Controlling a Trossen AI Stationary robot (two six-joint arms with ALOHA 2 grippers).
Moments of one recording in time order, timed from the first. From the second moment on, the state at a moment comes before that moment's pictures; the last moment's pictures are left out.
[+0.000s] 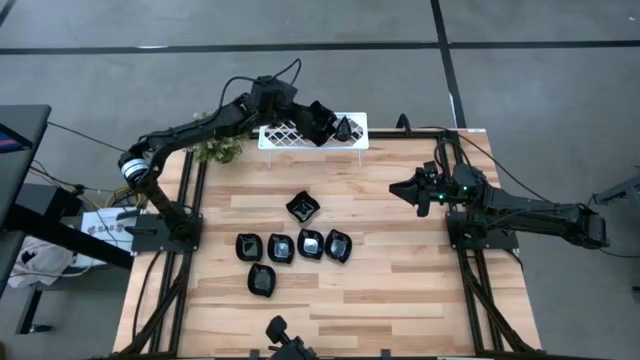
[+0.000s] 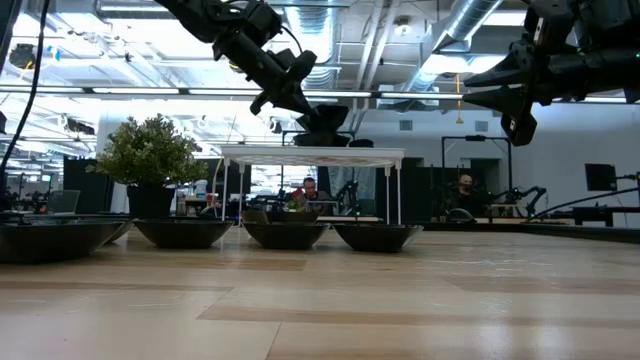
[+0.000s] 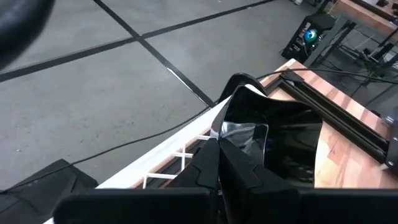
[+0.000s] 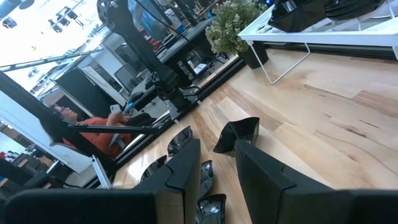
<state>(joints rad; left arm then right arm) 0.61 1.81 1.36 -0.17 0.01 -0.21 -0.36 0.47 0.19 0.18 -0.20 0.62</state>
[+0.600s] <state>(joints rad) 0.60 1.81 1.36 -0.18 0.01 -0.20 -0.36 0.47 0.19 0.18 -0.20 0.62</state>
